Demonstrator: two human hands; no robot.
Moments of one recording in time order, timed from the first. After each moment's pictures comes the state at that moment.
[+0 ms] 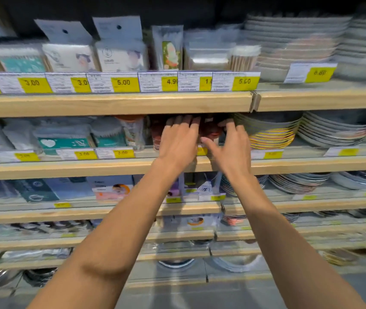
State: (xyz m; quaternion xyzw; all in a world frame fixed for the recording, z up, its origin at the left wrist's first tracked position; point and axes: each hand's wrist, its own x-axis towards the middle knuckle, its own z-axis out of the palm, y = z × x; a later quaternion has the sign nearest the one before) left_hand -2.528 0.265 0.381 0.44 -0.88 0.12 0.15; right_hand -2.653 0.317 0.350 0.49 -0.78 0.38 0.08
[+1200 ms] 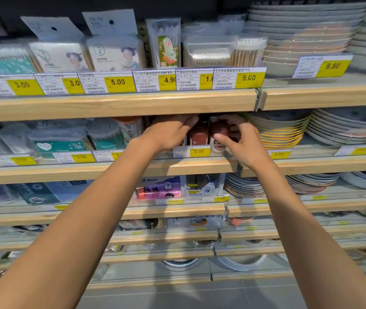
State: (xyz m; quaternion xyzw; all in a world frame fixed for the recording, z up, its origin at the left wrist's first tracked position) left_hand -2.508 0.217 0.408 0.43 -0.89 -0.14 0.08; right_hand -2.706 0.306 0.353 0.58 -0.69 0.43 -0.08
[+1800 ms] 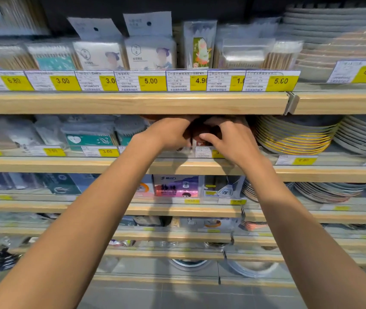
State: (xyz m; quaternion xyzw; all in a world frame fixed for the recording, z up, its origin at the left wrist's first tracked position) left_hand -2.463 0.213 0.418 0.43 -0.90 -0.06 0.02; right_hand -2.636 0.271 0.373 0.67 -0.70 0.26 0.07
